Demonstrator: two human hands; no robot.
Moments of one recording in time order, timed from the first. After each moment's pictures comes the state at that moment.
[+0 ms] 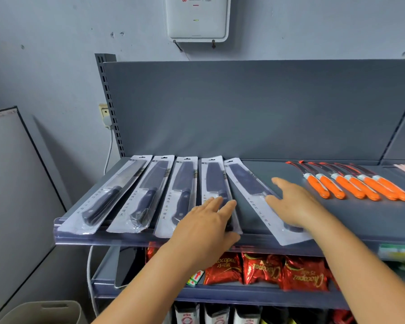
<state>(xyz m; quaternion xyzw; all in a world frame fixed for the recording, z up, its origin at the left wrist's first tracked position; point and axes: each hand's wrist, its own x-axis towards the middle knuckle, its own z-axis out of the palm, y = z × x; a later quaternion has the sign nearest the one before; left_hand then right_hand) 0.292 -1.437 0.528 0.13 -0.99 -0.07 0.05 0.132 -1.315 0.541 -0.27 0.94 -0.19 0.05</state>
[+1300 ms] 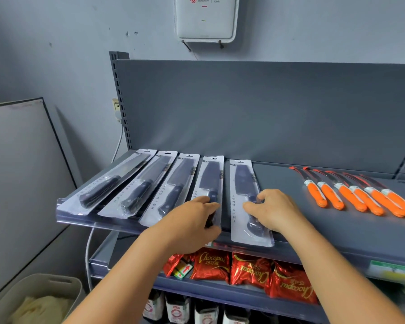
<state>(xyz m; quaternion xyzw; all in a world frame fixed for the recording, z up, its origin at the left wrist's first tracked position) 0.282 -1.426 0.535 0.19 -0.97 -0.15 0.00 0.106 -1.323 0.516 -0.32 0.91 -0.25 0.06</state>
